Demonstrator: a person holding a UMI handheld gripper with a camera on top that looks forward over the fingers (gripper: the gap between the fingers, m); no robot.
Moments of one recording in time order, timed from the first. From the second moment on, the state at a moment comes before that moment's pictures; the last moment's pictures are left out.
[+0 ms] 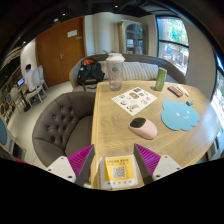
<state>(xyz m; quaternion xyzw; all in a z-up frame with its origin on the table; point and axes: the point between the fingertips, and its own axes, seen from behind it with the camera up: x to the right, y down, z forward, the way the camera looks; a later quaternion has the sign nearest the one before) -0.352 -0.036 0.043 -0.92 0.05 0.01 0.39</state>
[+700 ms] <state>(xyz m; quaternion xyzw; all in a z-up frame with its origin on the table) -0.218 0.061 -0.016 -0.90 -0.05 0.03 0.43</state>
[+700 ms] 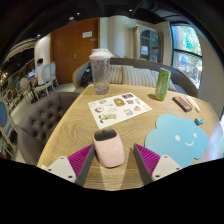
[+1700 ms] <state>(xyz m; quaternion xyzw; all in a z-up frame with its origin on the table) 0.029 0.079 0.024 -0.89 -0.02 0.00 0.45</state>
